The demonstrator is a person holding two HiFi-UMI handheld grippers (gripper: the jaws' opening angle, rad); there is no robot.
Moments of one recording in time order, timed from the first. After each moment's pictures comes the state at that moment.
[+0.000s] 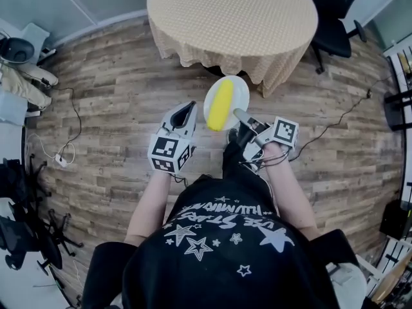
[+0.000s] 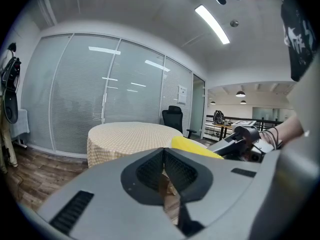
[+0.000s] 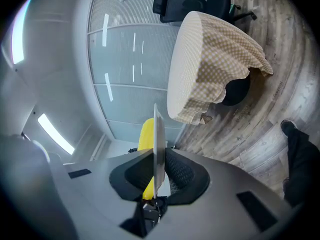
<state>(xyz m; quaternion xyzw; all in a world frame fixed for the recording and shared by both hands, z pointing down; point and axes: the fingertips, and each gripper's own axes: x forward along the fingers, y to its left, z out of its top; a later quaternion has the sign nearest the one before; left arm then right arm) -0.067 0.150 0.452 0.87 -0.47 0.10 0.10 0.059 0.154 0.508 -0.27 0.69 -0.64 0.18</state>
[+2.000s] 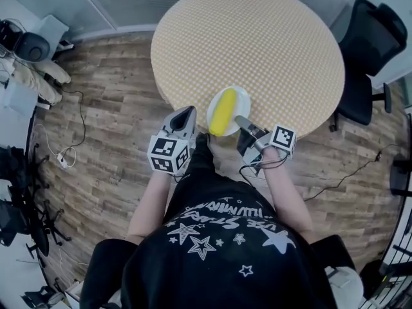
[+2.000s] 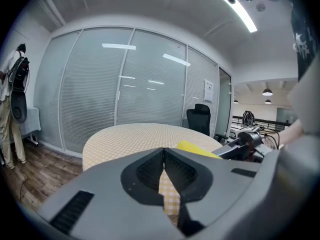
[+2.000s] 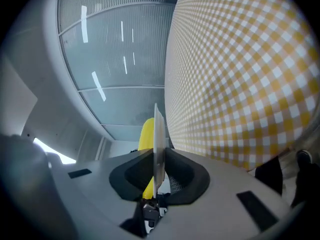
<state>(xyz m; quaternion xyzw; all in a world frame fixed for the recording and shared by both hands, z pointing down) -0.057 -0.146 0.454 0.81 -0.57 0.09 0.12 0.081 -0.162 0.523 -0.21 0.68 -0.69 0.14</state>
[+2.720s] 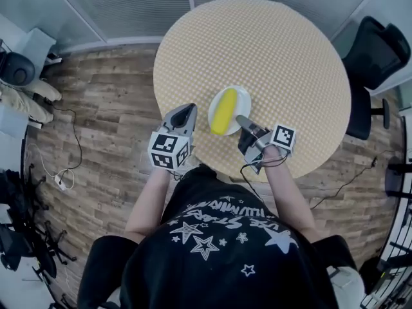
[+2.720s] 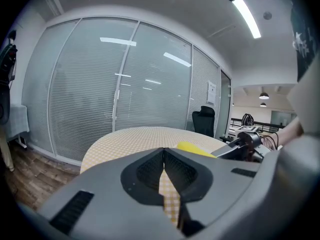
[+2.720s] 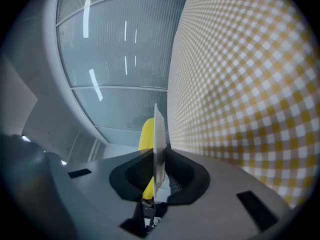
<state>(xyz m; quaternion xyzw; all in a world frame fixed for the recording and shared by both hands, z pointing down) -0.142 -0.312 0.451 0.83 -0.54 0.09 0.13 0.000 -0.316 0.516 -0.24 0.69 -0.67 0.14</state>
